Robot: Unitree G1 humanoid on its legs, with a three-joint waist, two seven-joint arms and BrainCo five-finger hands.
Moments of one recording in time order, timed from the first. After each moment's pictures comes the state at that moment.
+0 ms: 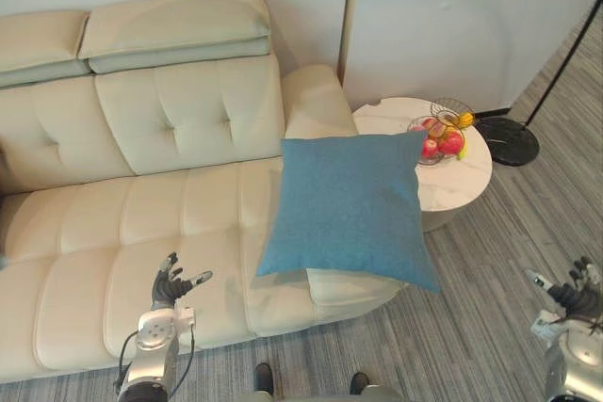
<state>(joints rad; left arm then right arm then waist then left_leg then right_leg) -0.01 0.31 0.16 0.55 -0.12 -0.18 0.10 0.02 -0.46 -0.49 0.45 0.16 -0.16 -0.06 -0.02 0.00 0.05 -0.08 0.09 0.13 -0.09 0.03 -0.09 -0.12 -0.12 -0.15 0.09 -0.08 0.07</state>
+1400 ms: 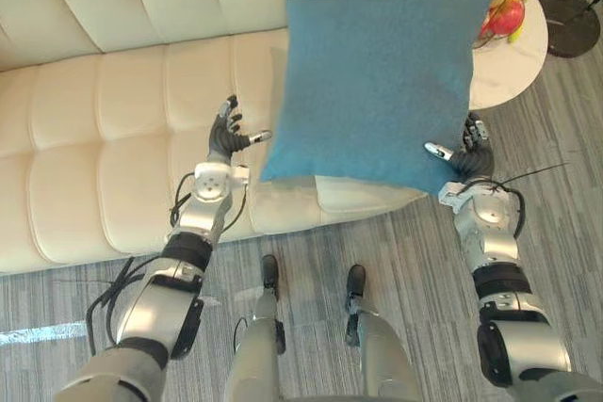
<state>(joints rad) -0.81 0.31 -0.18 0.78 -0.25 -0.18 0.17 -0.57 -0.37 -0.13 0.59 0.32 -0.16 -0.13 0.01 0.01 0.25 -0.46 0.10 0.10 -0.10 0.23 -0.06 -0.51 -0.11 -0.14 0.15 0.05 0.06</state>
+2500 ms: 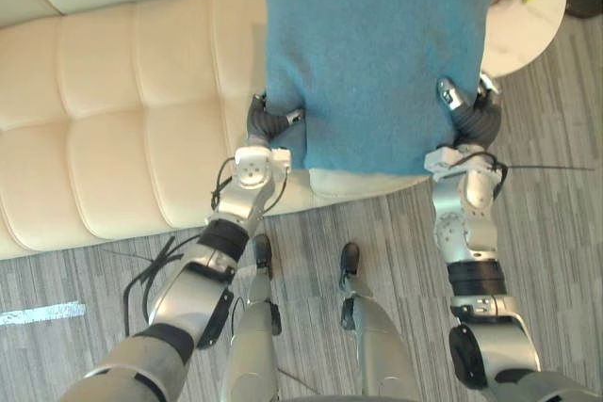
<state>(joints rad) -0.76 0.14 -0.27 0.56 -0.36 -0.16 0.30 -0.46 -0.23 -0.10 0.13 0.48 -0.25 -0.21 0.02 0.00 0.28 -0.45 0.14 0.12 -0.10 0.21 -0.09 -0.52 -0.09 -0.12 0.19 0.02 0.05</state>
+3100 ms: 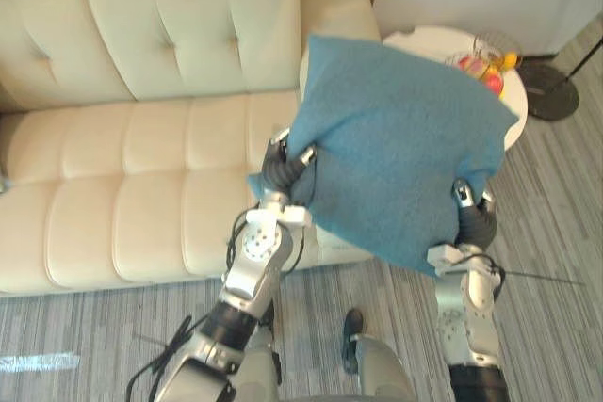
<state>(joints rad) -0.19 0.04 -0.35 -0.03 -0.38 -0.19 0.24 0.11 -0.03 -0.11 -0.11 0.42 -0.26 -0.14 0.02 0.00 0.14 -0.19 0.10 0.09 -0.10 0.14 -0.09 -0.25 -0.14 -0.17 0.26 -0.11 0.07</state>
